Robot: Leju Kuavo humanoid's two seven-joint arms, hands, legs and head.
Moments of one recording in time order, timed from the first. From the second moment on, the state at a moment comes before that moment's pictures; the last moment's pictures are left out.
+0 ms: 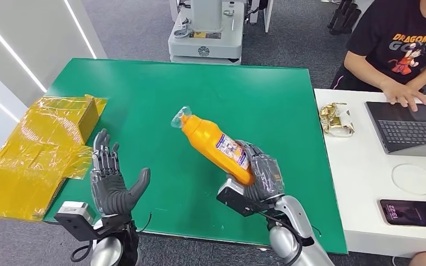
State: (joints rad) left arm 0.11 -0.25 -0.22 -1.70 -0.02 0.22 -0.63; right arm -0.32 -0.04 0.50 -1.18 0.77 -0.28 -0.11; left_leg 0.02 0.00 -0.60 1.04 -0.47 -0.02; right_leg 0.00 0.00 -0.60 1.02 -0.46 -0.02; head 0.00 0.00
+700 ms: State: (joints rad) left arm 0.04 -0.23 -0.24 -1.61 0.27 0.03 -0.54; right arm -0.26 -0.01 0.49 -1.24 0.77 -0.29 -0.31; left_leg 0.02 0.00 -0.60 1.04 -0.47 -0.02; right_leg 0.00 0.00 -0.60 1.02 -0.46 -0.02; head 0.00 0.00
